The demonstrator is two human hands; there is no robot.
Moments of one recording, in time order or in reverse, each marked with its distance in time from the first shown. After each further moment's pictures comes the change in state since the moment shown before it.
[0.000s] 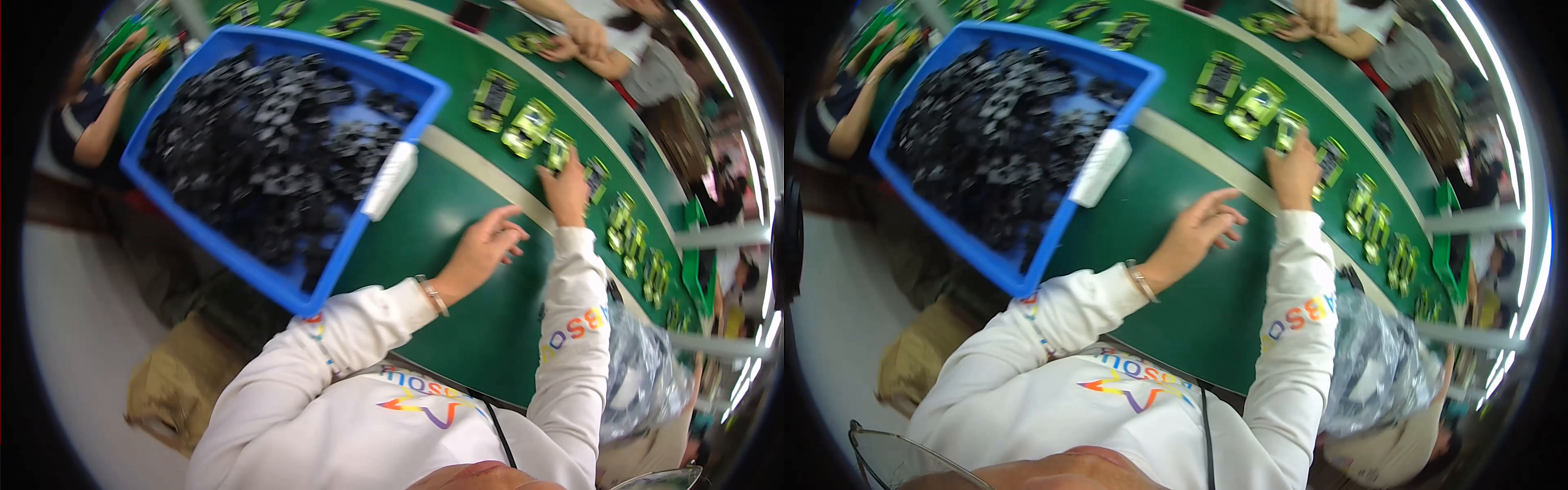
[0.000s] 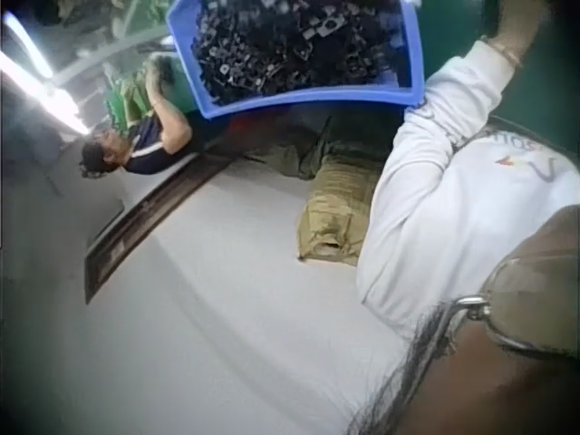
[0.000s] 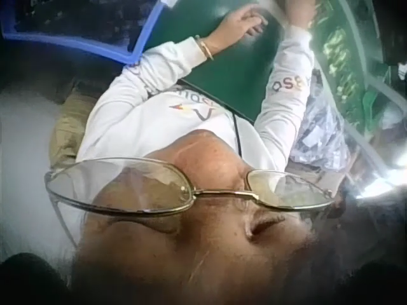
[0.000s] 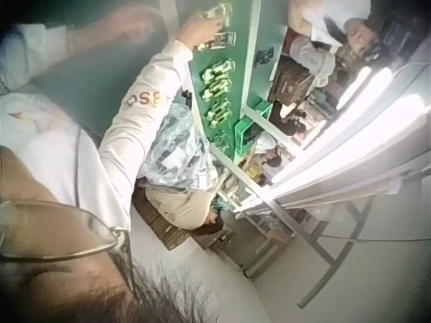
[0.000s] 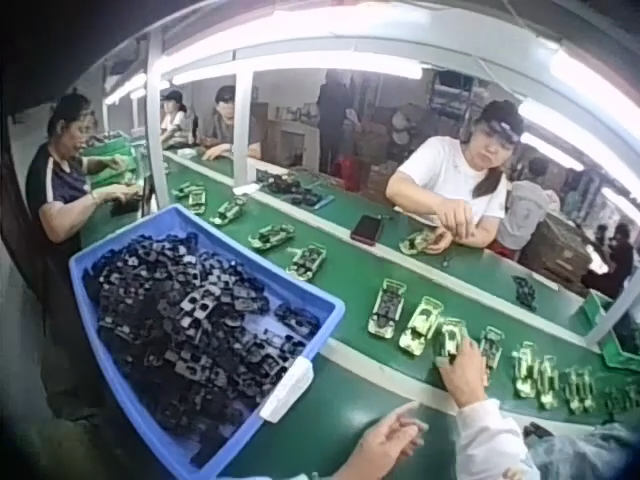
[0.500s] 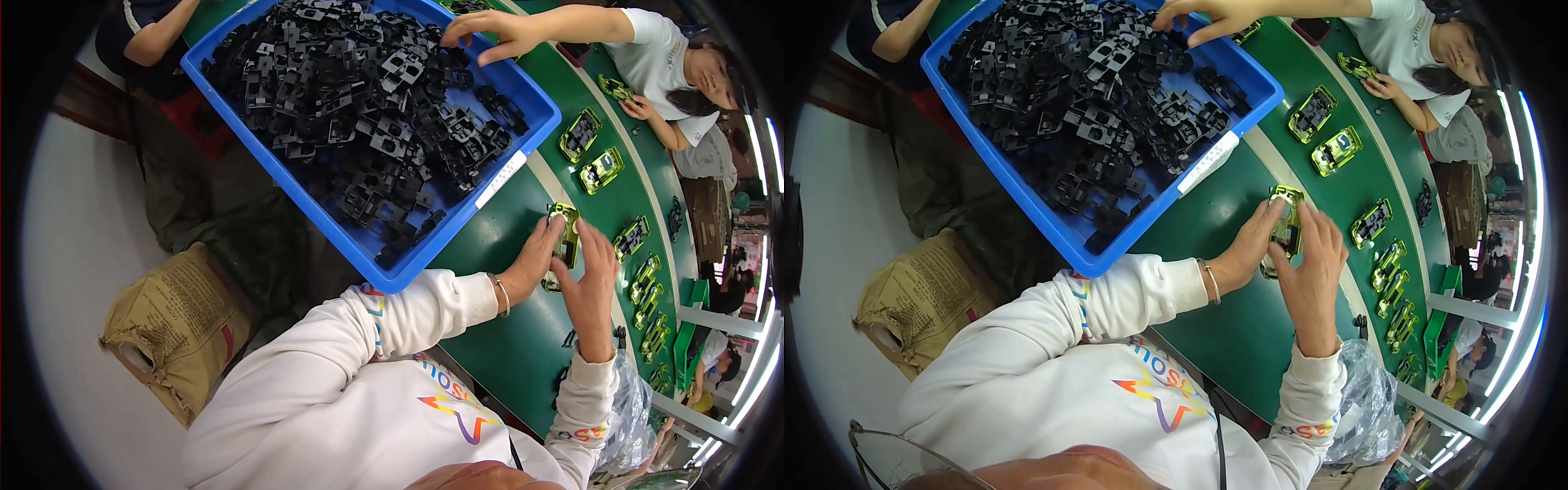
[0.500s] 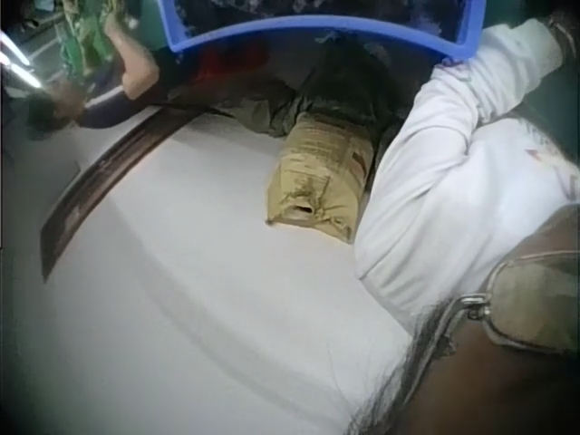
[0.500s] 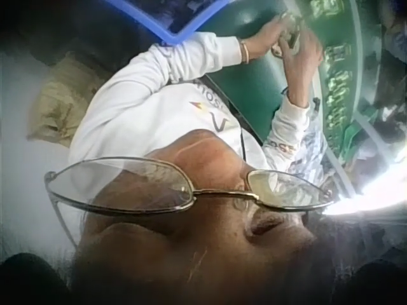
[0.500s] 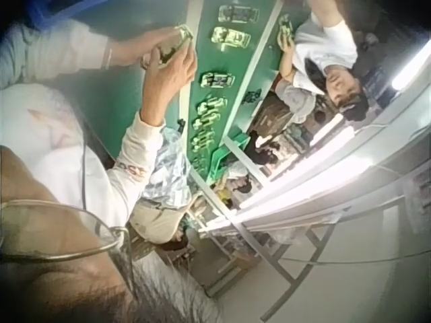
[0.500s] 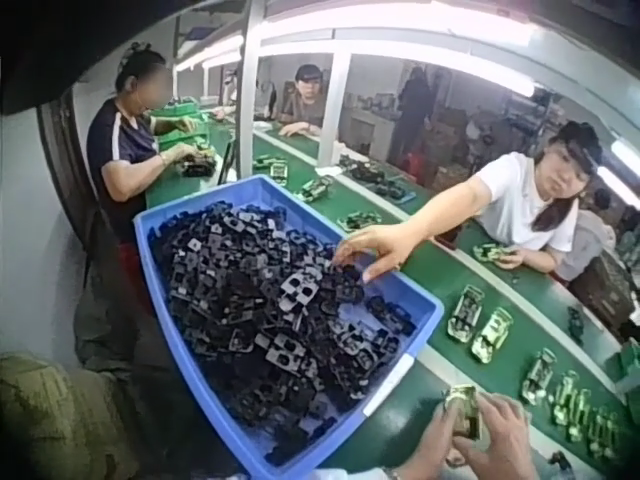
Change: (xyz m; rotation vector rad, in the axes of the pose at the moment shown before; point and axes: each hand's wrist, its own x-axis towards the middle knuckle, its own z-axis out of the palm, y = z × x) left_hand 0.001 0.007 -0.008 -0.482 0.191 -0.006; right_hand -0.114 -0.129 -0.132 0.110 -0.313 -0.433
